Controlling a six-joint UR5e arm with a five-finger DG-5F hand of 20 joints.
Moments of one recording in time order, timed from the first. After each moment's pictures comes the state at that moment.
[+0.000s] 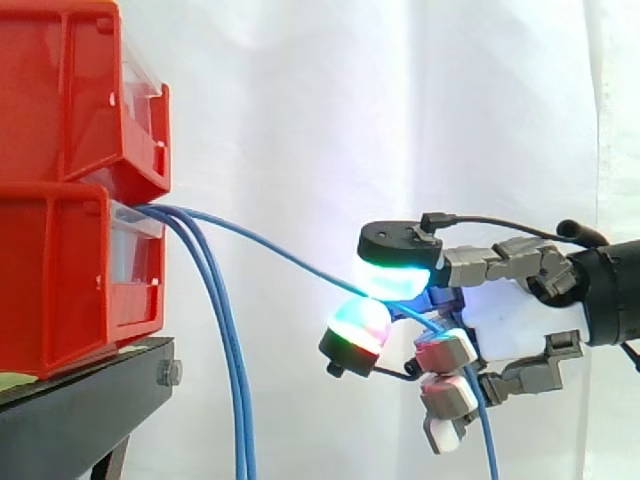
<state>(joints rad) 0.02 -2.31 -1.13 -3.01 -1.39 -0.04</state>
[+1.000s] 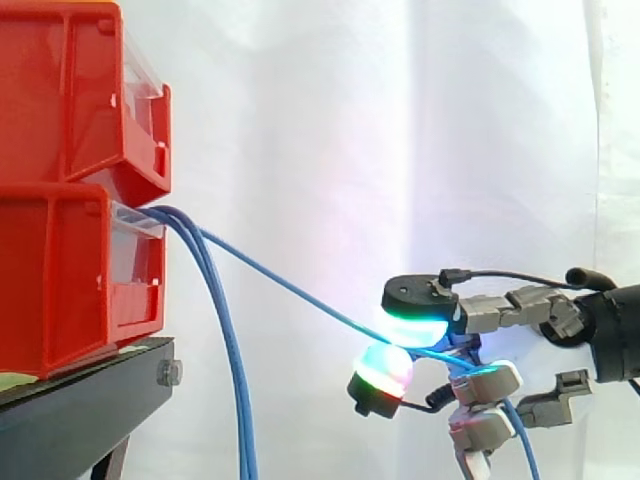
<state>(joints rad) -0.04 -2.31 -1.21 -2.94 -1.41 -0.05</state>
